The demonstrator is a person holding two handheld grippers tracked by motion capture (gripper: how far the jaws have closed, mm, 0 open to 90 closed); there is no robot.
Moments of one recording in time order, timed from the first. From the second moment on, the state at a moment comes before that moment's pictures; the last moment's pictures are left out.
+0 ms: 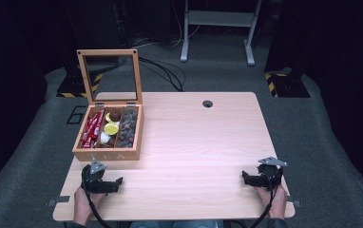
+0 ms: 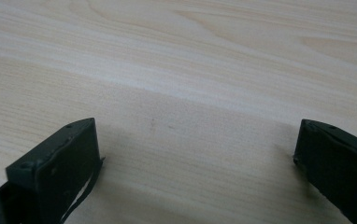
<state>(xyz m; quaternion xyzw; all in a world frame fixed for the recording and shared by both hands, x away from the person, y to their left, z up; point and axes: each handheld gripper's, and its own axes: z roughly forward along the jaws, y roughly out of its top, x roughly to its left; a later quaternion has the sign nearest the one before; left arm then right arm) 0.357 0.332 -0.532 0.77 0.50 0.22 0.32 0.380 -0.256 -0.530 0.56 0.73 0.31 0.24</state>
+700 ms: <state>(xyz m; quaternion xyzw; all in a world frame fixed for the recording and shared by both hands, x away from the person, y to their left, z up) 0.355 0.333 -0.531 0.76 0.51 0.23 0.32 0.384 -0.256 -0.529 0.55 0.74 0.31 0.24</state>
